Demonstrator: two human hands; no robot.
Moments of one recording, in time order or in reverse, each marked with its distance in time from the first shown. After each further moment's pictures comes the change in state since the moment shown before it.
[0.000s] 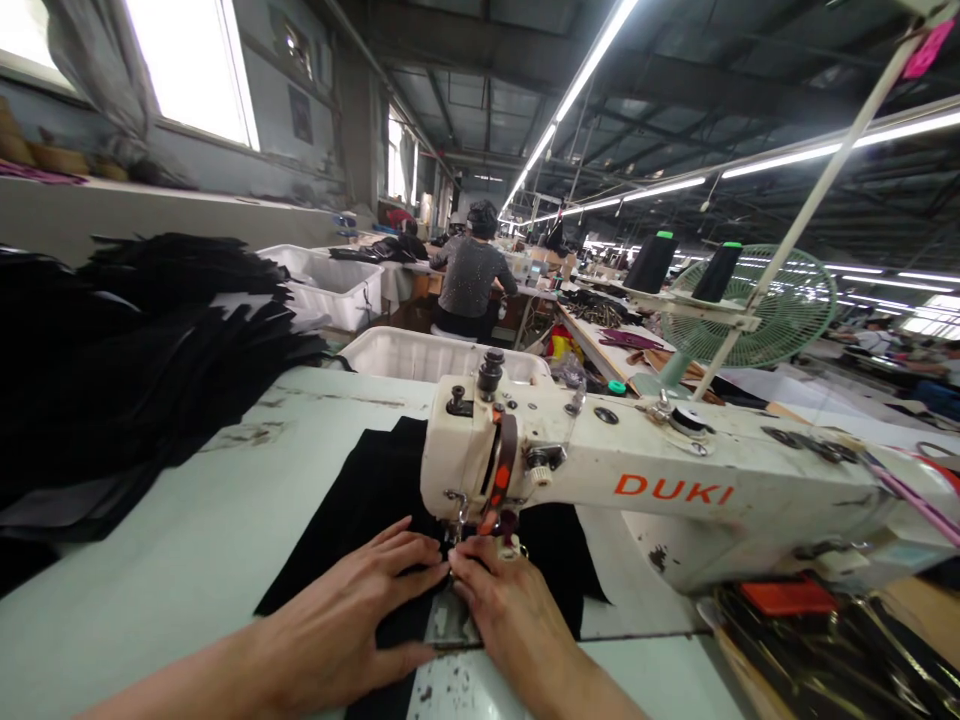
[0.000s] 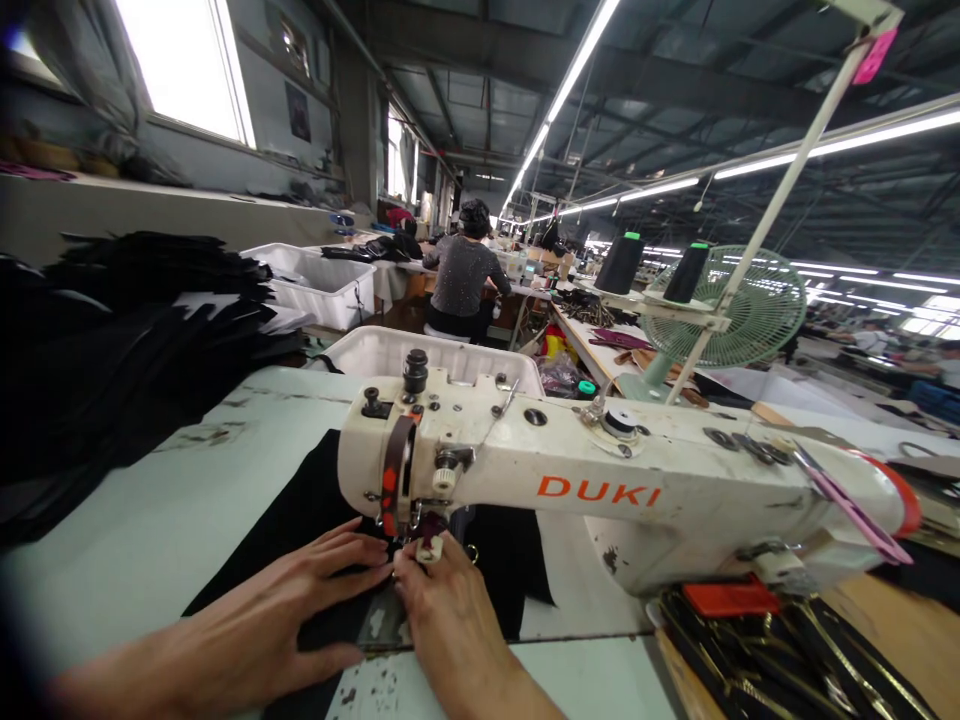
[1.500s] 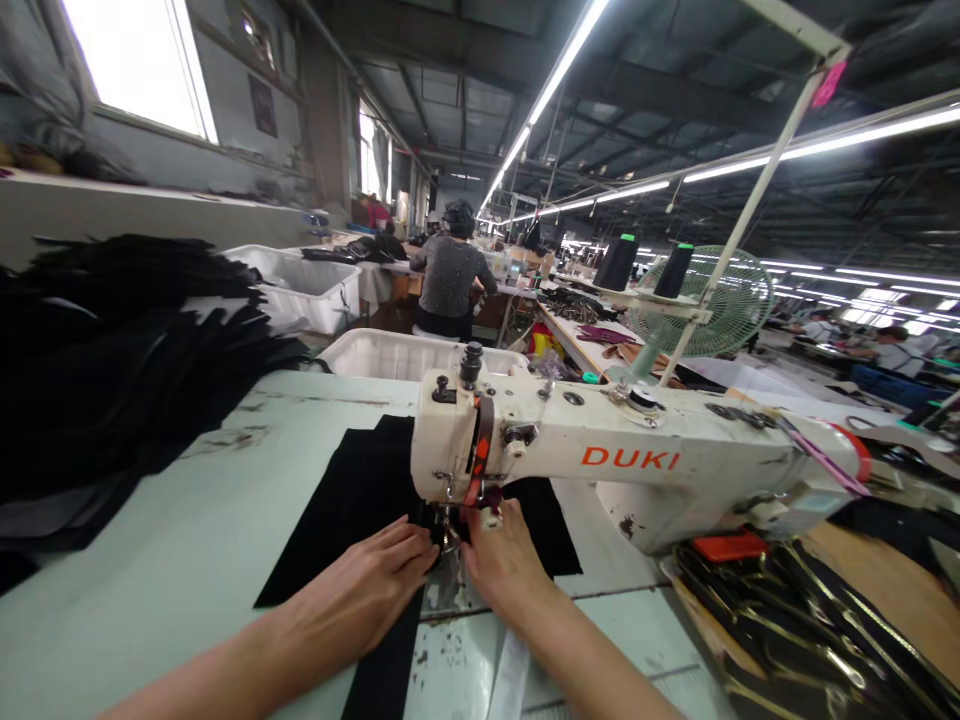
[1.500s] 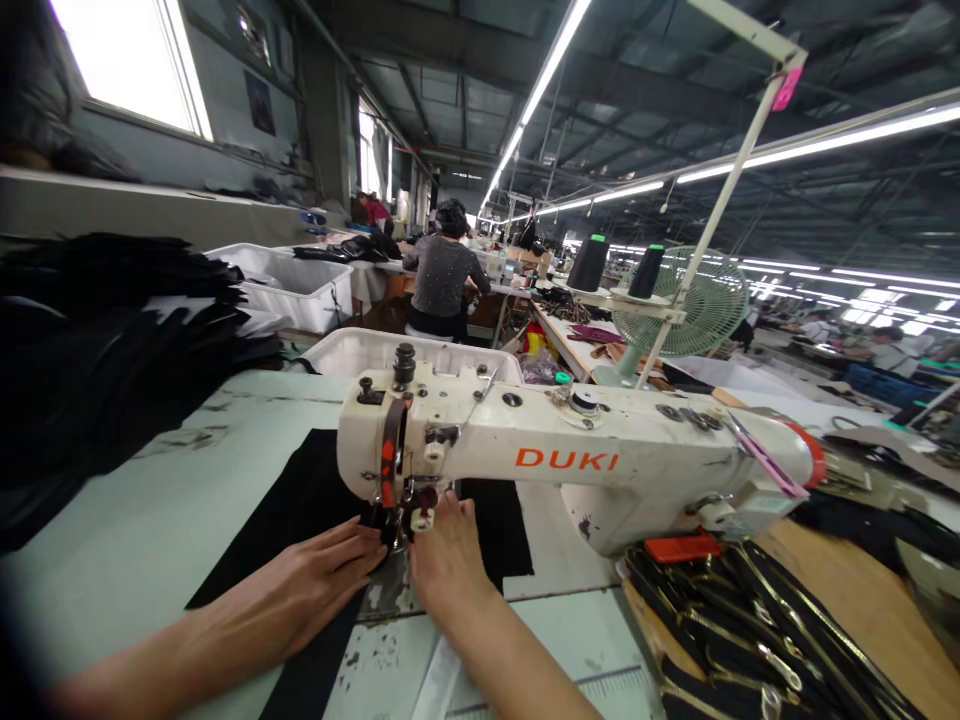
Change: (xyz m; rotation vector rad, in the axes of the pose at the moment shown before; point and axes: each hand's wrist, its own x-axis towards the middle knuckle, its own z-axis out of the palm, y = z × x) left_hand 0.001 -0.009 0.020 0.158 0.093 0.243; right_hand 0.016 0.009 0.009 -0.369 -0.030 0.177
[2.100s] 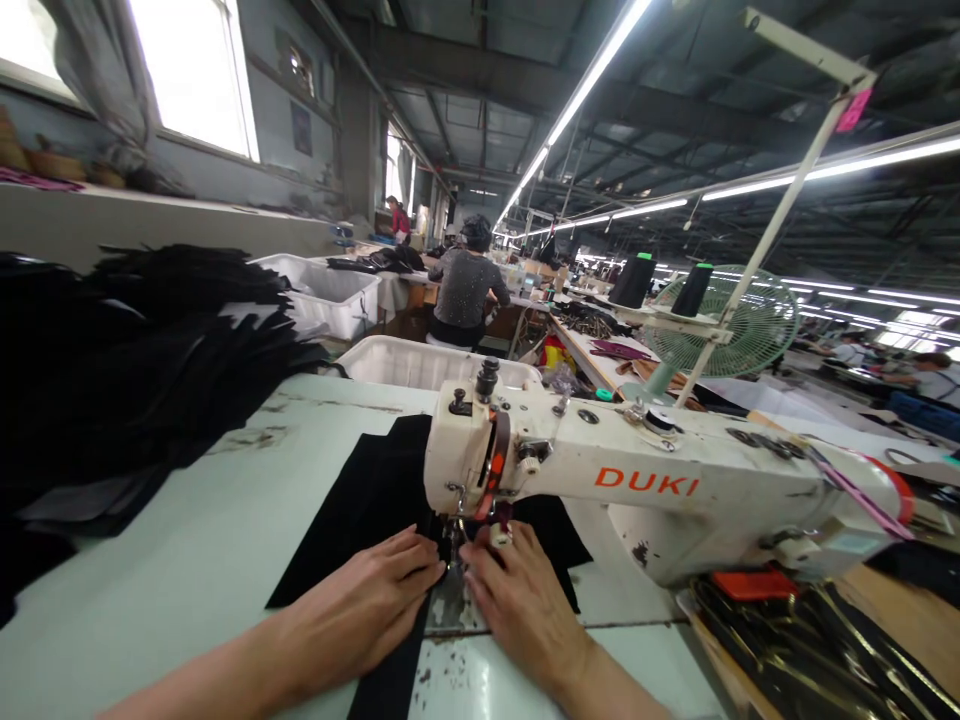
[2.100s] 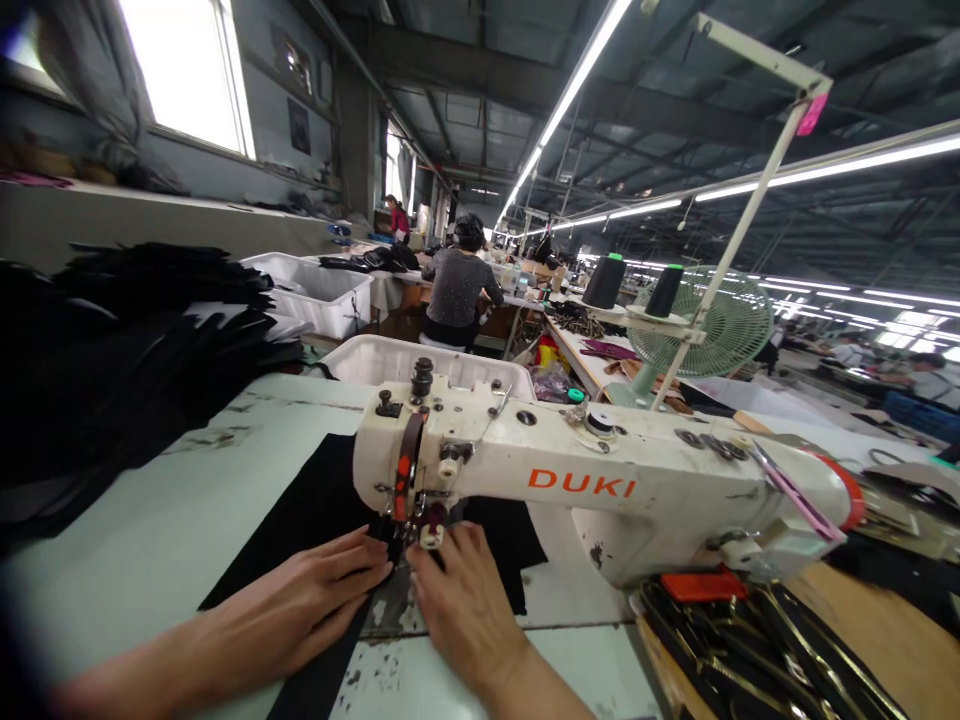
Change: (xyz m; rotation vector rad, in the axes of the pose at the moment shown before) left_hand 0.000 0.008 -0.014 -0.133 0.043 -0.108; right_hand -0.018 0.010 -0.027 0.115 0.101 -0.252
